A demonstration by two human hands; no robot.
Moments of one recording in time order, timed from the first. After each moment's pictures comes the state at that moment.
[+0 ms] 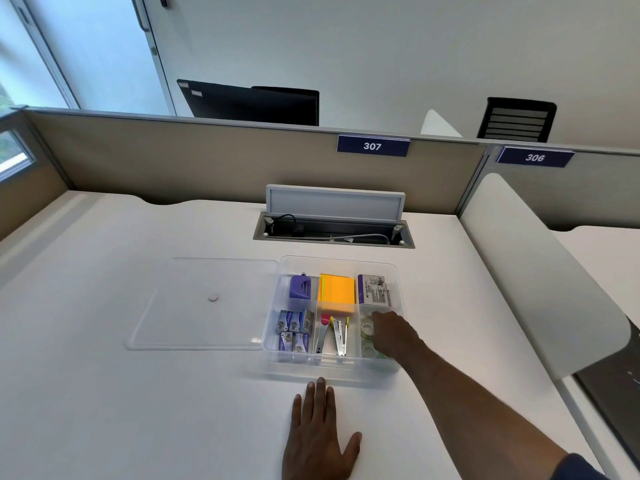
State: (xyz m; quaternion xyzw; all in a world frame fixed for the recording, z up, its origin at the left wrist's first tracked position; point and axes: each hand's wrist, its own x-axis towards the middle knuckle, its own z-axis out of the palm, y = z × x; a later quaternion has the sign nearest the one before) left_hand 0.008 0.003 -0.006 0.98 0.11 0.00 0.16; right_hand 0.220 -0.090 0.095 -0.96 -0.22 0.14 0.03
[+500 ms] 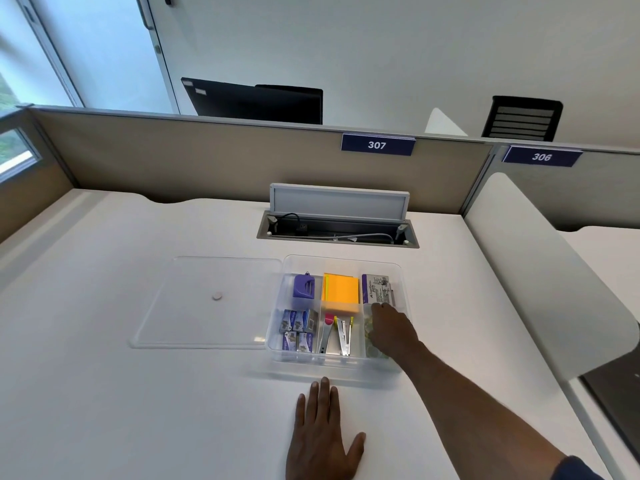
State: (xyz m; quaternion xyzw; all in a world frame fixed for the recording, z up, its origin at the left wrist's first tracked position) left_hand 0.008 0.003 -0.009 0.98 0.11 0.01 0.16; right_hand 0.221 -0.078 0.092 -0.97 -0.22 0.09 0.07
